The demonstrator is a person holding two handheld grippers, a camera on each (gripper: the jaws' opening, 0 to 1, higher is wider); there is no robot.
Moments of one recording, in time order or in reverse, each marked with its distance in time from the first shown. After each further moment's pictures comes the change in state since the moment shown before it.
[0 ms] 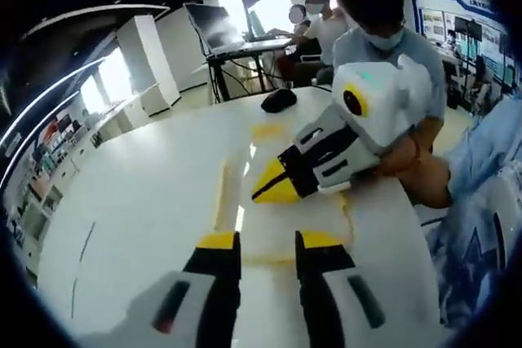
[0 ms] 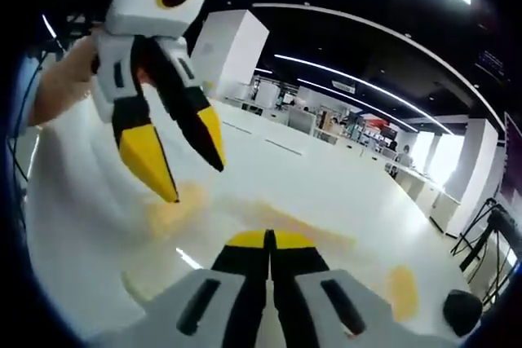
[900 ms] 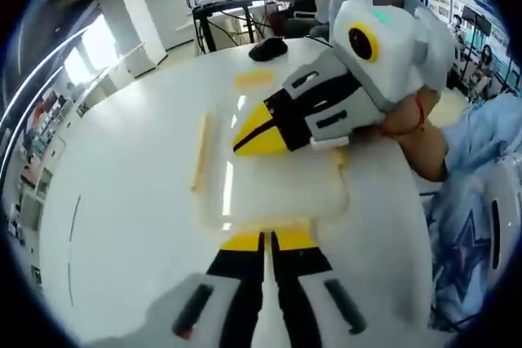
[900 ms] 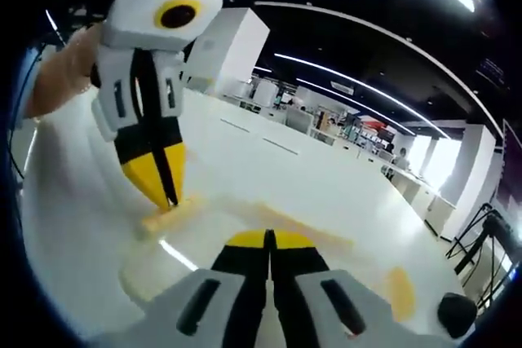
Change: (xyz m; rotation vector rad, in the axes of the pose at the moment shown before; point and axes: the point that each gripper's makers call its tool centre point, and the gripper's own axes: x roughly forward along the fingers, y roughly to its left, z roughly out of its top) left arm 0.004 -0.012 -0.041 -0.022 0.228 -0.049; right arm 0.001 -0.002 -0.002 -0.026 0.009 -0.020
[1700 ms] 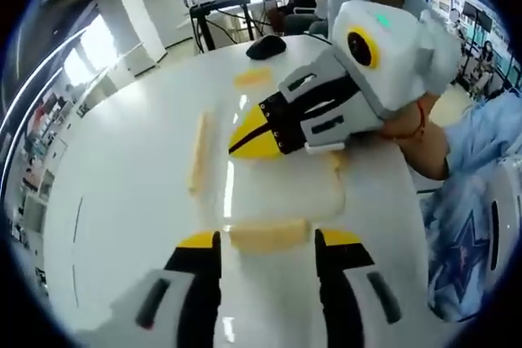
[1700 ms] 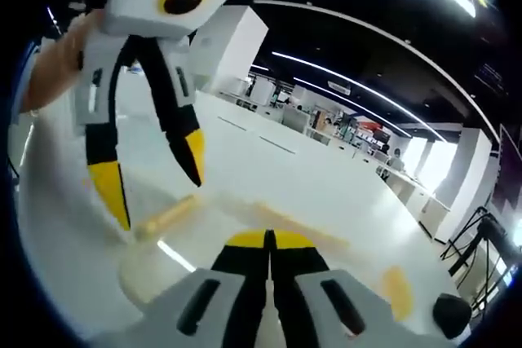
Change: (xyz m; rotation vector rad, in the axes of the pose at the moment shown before) left arm 0.000 -0.006 0.001 0.017 0.050 0.007; right arm 0.001 0.000 0.001 -0.023 0.009 -0.027
